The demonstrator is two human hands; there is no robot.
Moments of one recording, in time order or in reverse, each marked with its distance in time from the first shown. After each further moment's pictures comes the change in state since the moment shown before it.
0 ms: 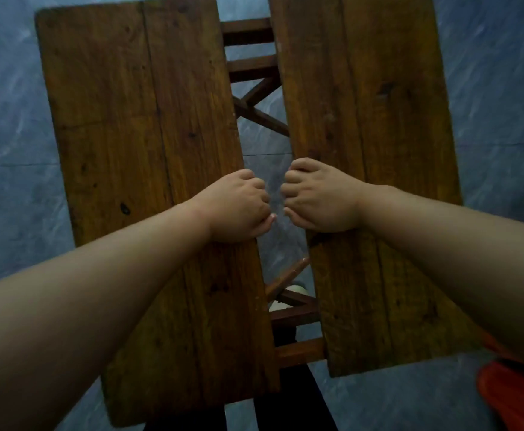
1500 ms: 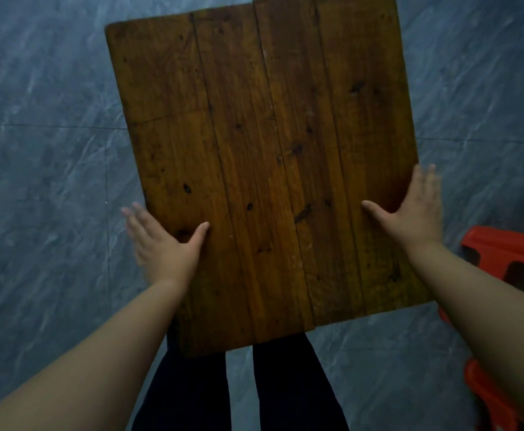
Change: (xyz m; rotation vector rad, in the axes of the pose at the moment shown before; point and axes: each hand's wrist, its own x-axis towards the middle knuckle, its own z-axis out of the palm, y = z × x) left_hand -0.131 0.072 0.105 -0.840 0.352 -1.573; right_hand -0.089 -0.058 0.057 0.574 0.036 1.468
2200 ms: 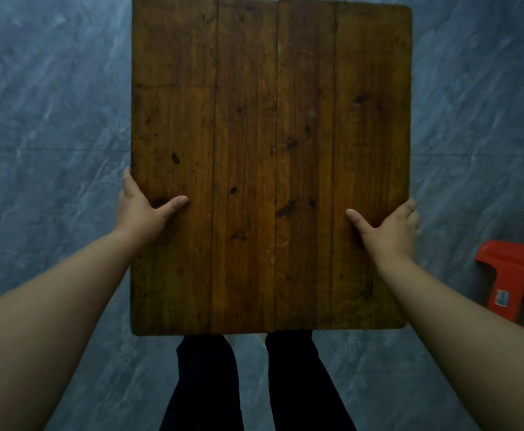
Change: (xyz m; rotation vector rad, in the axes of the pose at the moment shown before) left_hand 0.122 0.010 -0.065 -0.165 -0.136 0.078; right_hand -0.010 -0.073 0.036 0.185 0.059 0.324
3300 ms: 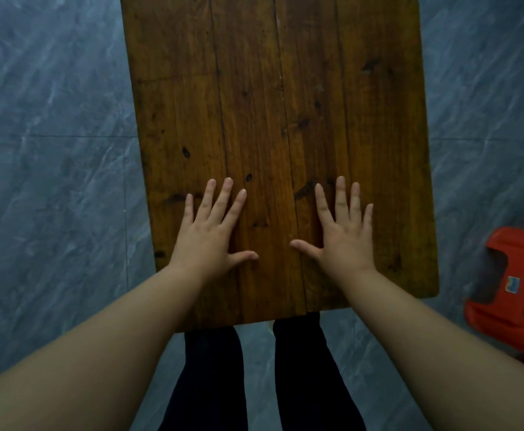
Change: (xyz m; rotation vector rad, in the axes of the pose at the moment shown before) left_hand -0.077 -0.006 0.055 0.931 -0.206 0.631; right_hand -0.069 -0.008 0.042 -0.501 -0.165 -0.692
